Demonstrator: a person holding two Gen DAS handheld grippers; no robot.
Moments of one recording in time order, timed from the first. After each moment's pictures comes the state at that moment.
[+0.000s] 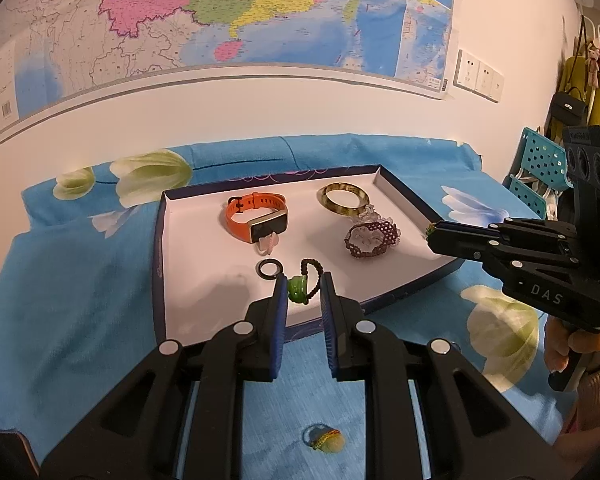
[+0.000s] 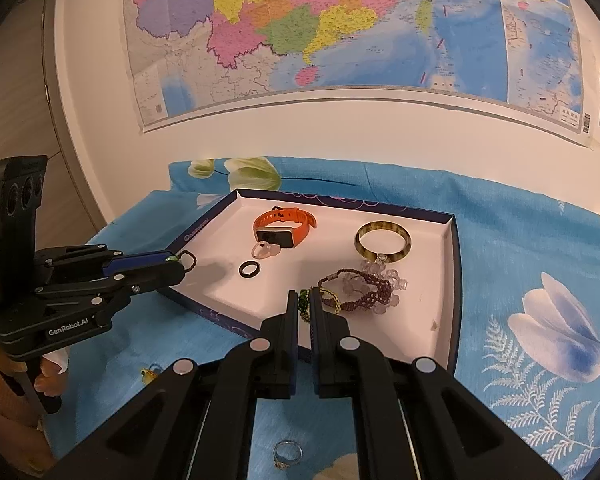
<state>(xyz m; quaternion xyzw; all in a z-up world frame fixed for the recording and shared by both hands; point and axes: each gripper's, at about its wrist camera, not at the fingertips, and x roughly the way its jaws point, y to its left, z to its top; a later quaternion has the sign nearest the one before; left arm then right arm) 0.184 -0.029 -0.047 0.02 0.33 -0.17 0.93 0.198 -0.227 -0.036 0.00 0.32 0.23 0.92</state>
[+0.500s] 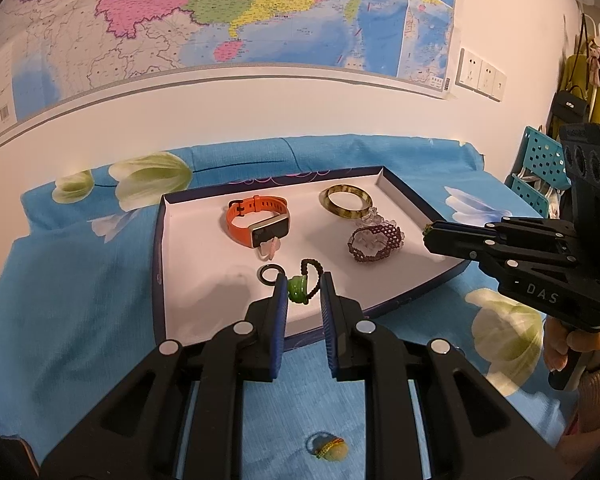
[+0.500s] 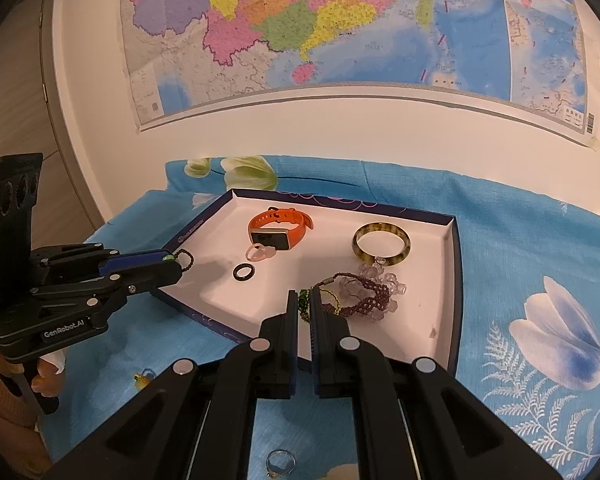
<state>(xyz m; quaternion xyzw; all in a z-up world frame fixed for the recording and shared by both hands) 0.192 -0.030 -0.046 0.03 0.33 -0.17 0.93 0.206 -0.226 -0.038 0.00 0.32 0.23 0.92</state>
